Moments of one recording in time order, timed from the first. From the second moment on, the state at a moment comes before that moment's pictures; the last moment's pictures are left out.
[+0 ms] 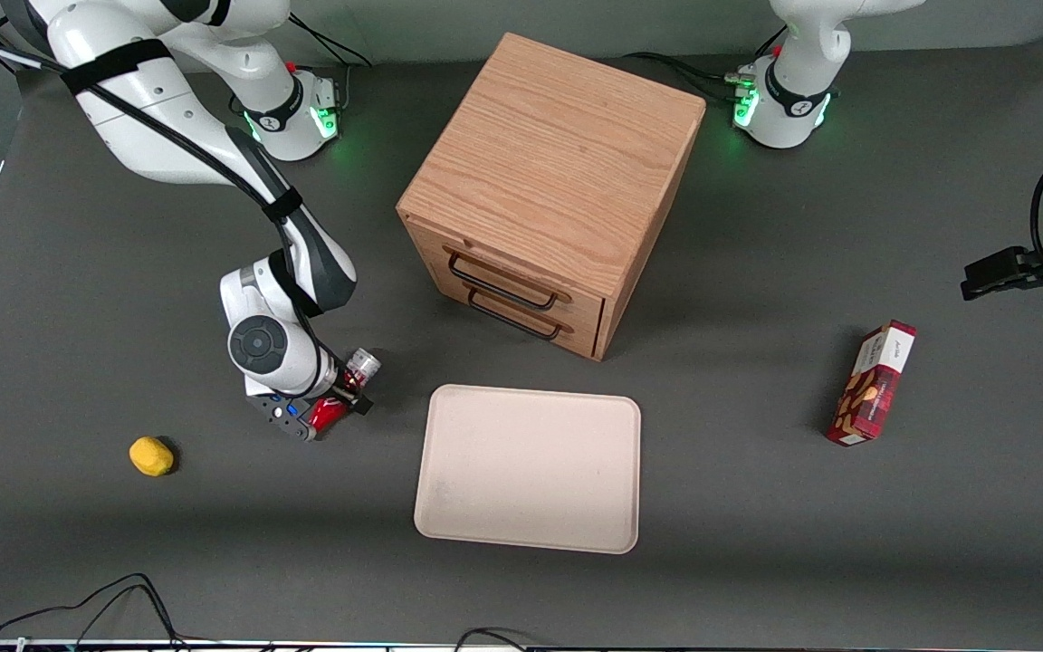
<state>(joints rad) 0.15 0.60 0.16 -1.84 -0.18 2.32 1.08</state>
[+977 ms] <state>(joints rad) 0.15 0.64 0.16 -1.84 -0.24 2.35 1.13</state>
